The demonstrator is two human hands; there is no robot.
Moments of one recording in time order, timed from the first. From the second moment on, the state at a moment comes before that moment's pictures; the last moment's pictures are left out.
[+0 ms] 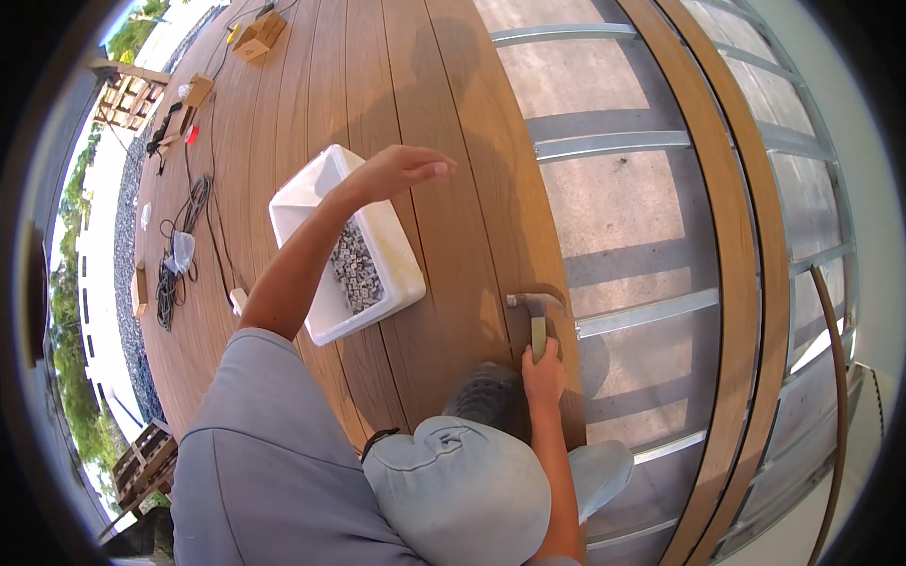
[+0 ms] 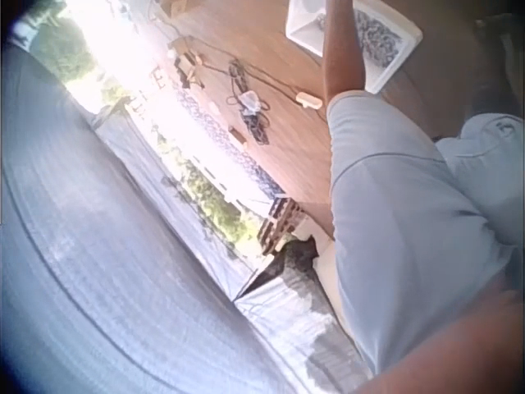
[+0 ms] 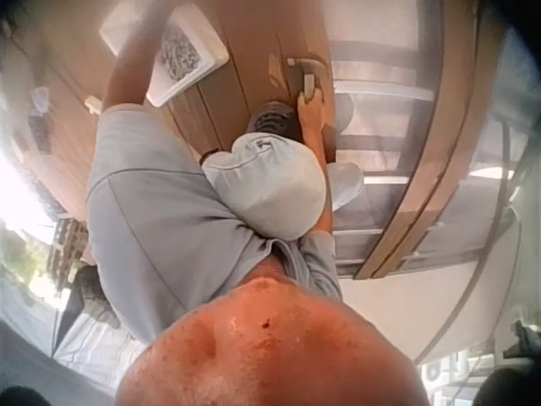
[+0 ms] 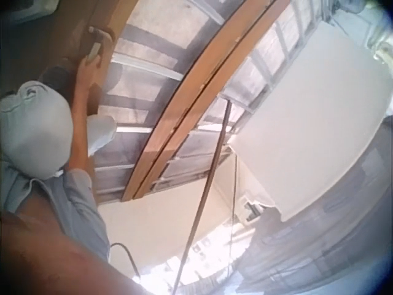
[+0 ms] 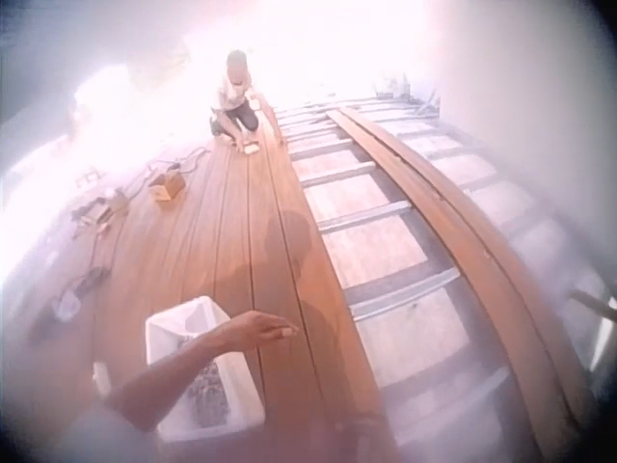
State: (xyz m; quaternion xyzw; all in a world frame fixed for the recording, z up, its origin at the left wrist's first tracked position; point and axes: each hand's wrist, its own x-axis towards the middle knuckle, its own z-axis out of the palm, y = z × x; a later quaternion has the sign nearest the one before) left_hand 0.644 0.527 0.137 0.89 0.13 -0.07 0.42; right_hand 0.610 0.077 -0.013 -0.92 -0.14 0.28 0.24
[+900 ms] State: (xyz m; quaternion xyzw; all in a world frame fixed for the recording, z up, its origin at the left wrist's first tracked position) left_hand 0.440 0.584 0.046 0.90 0.37 -0.08 0.23; right_hand 0.611 0.086 -0.014 -0.90 -0.10 0.31 0.28
